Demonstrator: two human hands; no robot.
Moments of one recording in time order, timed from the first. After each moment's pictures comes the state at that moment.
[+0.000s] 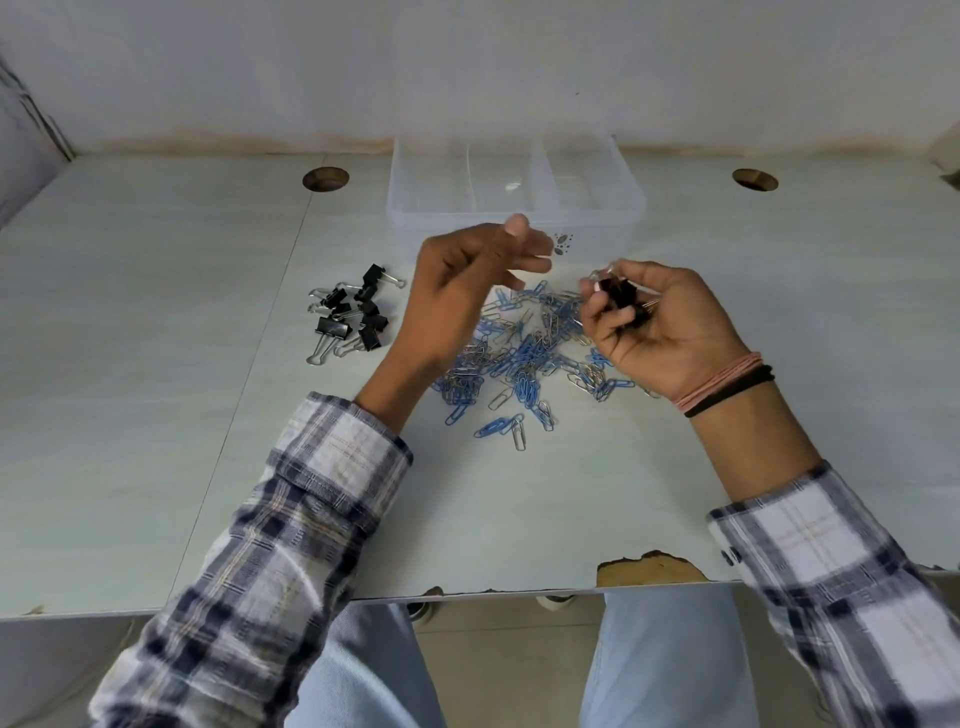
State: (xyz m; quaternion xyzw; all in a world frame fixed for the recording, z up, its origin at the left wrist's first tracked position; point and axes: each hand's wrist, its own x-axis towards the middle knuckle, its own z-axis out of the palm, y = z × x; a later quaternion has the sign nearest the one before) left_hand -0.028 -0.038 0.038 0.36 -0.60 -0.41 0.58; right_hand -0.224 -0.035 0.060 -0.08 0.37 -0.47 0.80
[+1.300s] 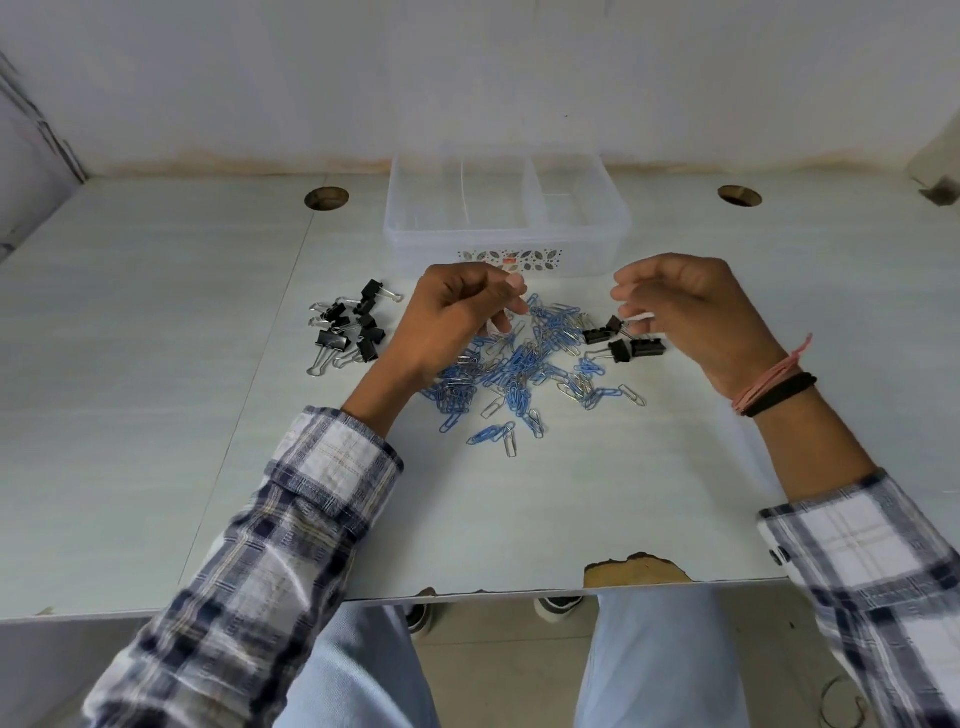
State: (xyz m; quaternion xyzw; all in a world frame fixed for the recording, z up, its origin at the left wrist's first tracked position) left_hand -0.016 -0.038 0.032 0.45 -0.63 -0.42 0.48; right_hand -0.267 -0.033 0.070 -0.60 0.57 -0.40 0.38
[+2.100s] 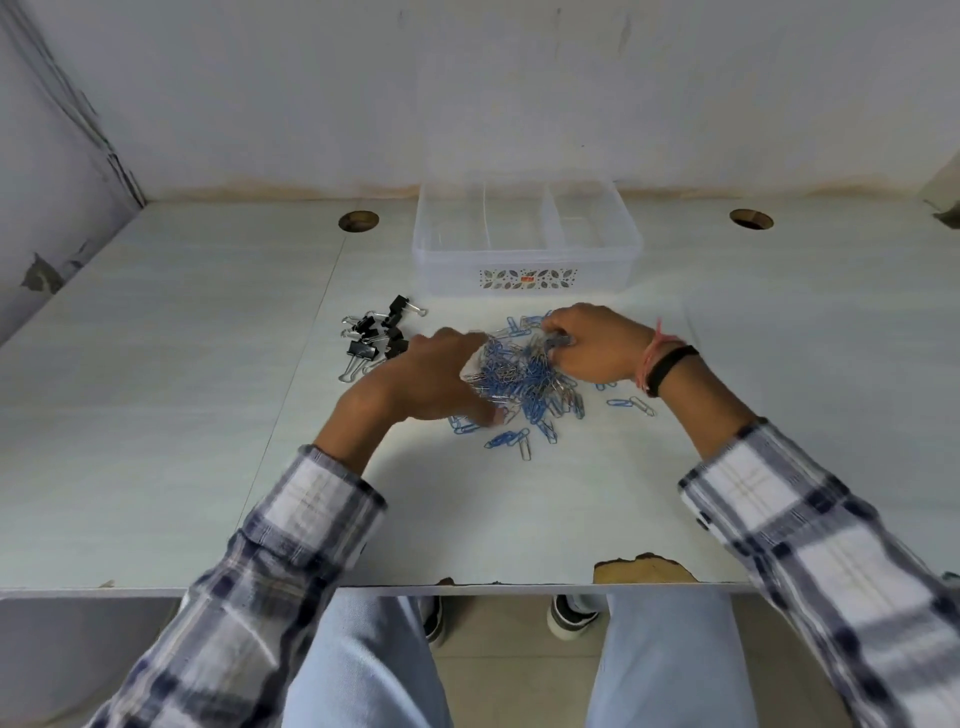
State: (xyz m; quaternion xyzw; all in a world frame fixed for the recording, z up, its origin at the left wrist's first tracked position) left_hand 0.014 0.008 0.060 0.63 -0.73 -0.27 0.02; right_hand -0.192 -0.043 0.071 -0.81 0.55 0.00 0.21
